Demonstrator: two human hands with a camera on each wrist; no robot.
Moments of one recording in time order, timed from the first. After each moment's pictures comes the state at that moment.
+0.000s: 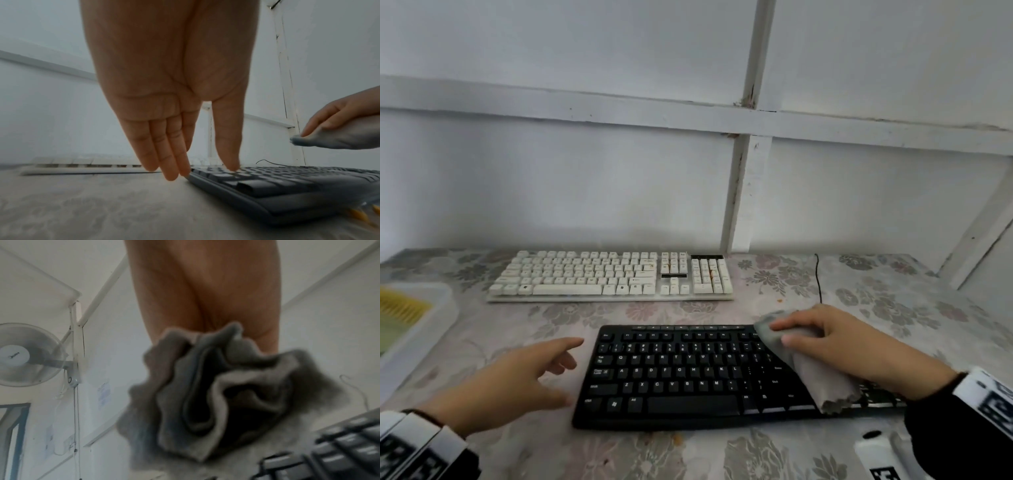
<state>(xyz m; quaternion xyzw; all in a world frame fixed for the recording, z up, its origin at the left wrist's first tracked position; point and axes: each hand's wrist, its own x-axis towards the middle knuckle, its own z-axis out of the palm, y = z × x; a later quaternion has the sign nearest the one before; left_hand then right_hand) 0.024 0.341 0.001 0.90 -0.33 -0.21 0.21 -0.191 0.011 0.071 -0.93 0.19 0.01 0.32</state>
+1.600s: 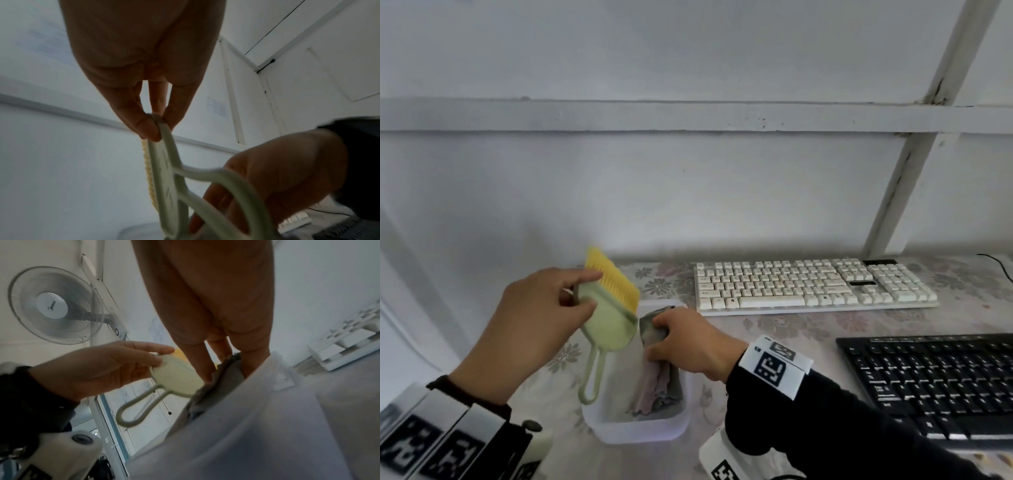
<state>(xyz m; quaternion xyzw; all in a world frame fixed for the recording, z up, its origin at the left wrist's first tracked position) 0.190 0.572 0.084 0.89 -0.28 0.06 0.36 0.132 0.405 0.039 -0.92 0.09 0.06 0.37</state>
